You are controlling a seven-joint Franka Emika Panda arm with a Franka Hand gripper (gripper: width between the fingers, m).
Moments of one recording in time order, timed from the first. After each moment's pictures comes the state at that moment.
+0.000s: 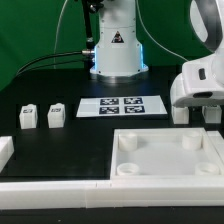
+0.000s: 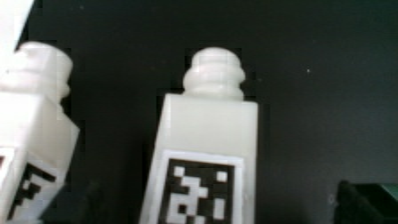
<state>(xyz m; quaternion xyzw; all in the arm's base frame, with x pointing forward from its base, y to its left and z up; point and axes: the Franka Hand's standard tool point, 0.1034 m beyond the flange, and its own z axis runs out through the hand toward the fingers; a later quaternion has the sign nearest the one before) 0.378 0.198 0.014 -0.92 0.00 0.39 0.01</state>
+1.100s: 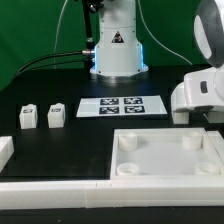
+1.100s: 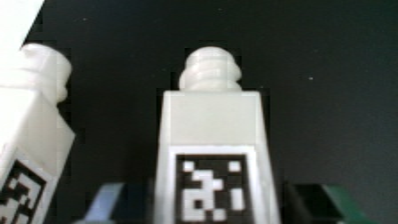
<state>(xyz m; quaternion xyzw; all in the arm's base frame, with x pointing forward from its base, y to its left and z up) 0.379 0.199 0.007 -0.90 -0.01 0.43 0.01</state>
